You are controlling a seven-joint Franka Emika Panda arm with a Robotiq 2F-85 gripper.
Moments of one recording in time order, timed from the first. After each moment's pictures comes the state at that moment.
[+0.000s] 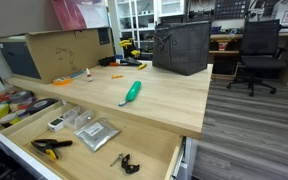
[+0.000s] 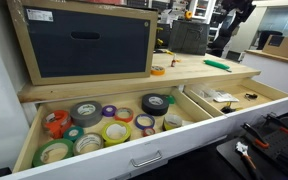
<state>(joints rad) 0.23 -0.62 0.17 -2.50 0.32 2.18 0.16</state>
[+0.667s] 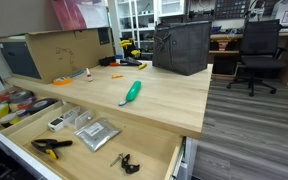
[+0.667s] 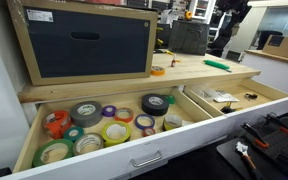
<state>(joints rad) 0.22 -0.56 0.18 -2.46 0.31 2.18 0.18</state>
